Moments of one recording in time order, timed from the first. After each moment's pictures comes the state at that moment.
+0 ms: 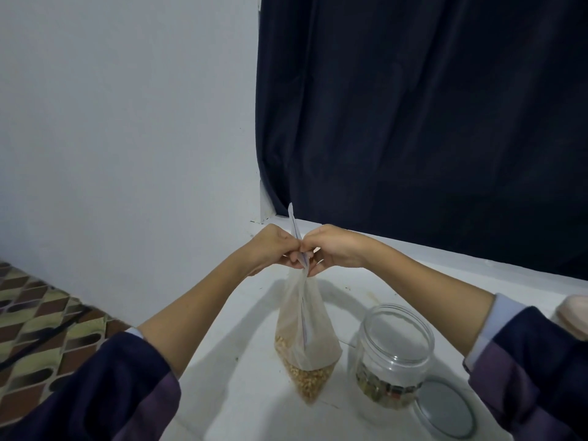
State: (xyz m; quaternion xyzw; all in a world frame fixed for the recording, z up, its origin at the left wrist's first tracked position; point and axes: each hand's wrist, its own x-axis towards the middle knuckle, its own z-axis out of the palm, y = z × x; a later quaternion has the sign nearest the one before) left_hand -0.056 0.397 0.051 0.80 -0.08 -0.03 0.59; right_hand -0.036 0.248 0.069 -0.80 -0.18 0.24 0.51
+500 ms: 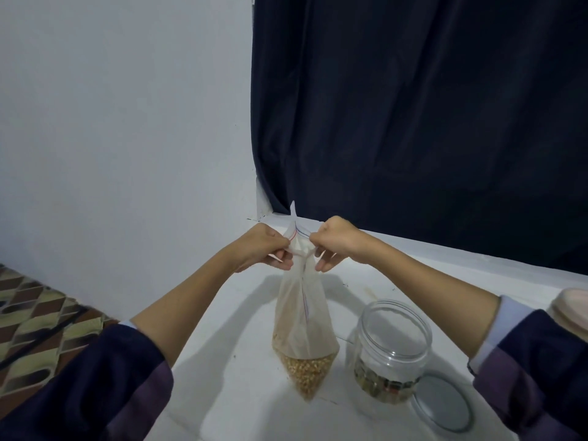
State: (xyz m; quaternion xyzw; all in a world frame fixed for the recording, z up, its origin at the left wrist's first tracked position) left_hand -0.046 0.414 0.045 0.81 -0.07 -0.06 0.58; right_hand -0.031 0.241 0.067 -0.89 -0.09 0.11 0.43
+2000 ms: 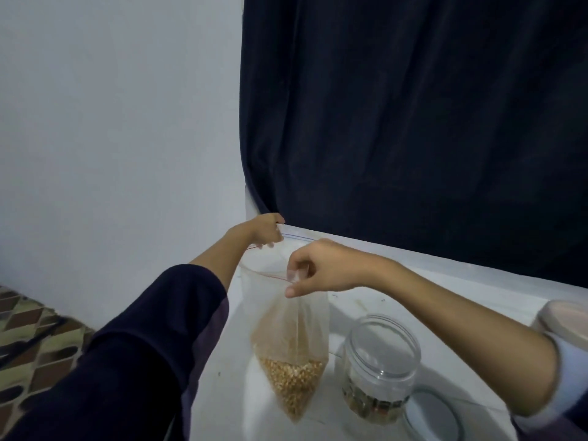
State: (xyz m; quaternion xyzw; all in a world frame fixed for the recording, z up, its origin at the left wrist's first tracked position) left_hand 0.038 0.403 0.058 0.95 -0.07 -0.06 0.29; right_hand -0.077 0.229 0.091 -0.92 -0.34 0.08 0.15
